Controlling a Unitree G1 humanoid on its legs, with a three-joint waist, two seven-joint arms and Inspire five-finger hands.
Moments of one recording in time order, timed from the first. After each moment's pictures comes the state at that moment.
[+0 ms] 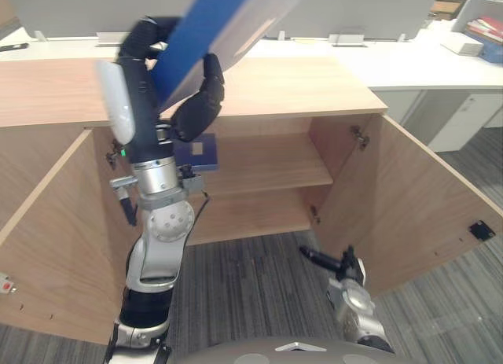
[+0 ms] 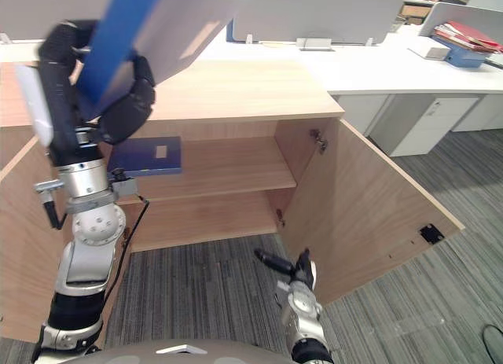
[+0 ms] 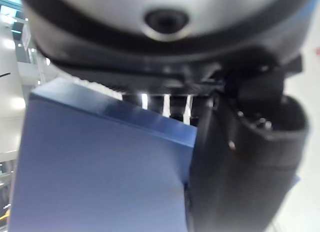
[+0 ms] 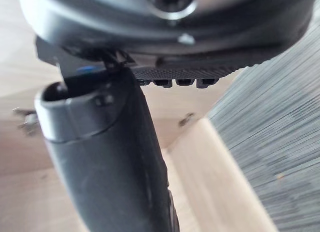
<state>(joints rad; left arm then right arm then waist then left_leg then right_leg) -0.17 0.13 -0.01 -0.50 0.46 -0.17 0.51 0.01 0.02 -0.10 0.56 0.21 -0.06 -0.25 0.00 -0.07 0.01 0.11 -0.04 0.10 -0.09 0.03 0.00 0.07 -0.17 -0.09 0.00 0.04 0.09</state>
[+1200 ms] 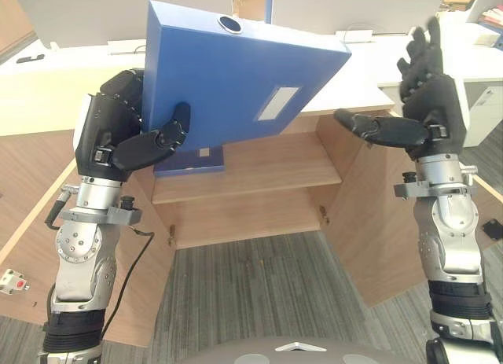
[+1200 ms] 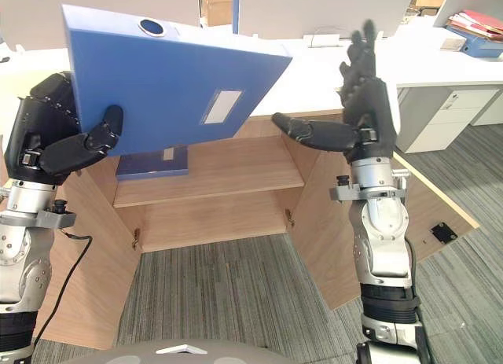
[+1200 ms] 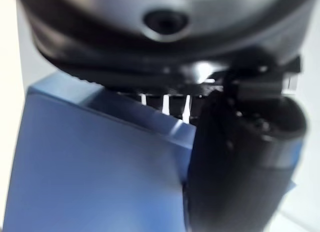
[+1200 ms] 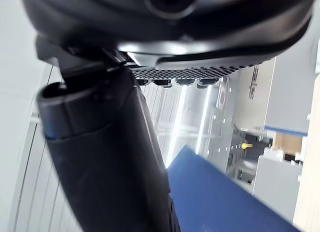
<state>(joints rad) 0.00 0.48 0.19 -0.26 -0.45 -0.32 -0.15 -0.21 -0.47 -0.14 -0.20 0.33 -0.21 0.10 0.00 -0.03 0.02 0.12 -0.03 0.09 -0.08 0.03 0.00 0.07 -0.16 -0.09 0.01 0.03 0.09</state>
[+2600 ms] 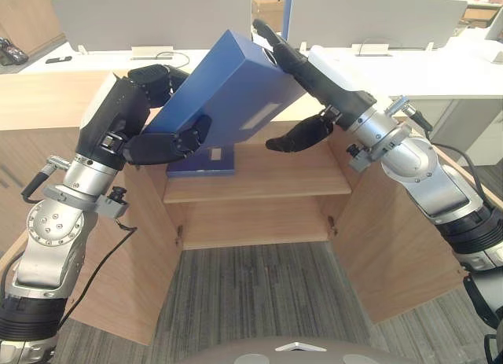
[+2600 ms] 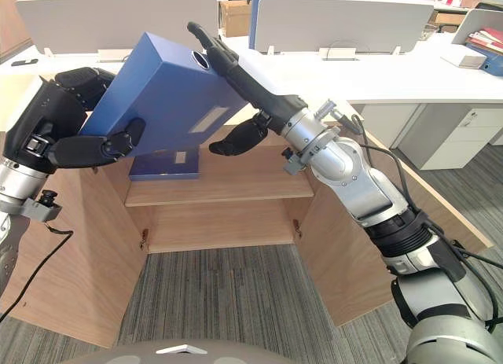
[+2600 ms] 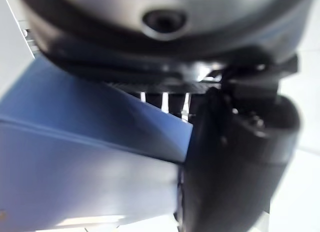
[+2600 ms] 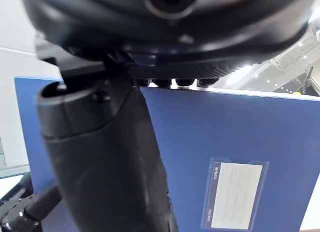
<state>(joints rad) -0.03 0.78 0.15 -0.30 -0.44 -0.30 -0.22 -0.68 -0.82 0.42 -0.12 -0.07 -0.21 0.09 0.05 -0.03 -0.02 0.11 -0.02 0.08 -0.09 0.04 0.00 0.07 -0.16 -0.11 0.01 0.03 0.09</state>
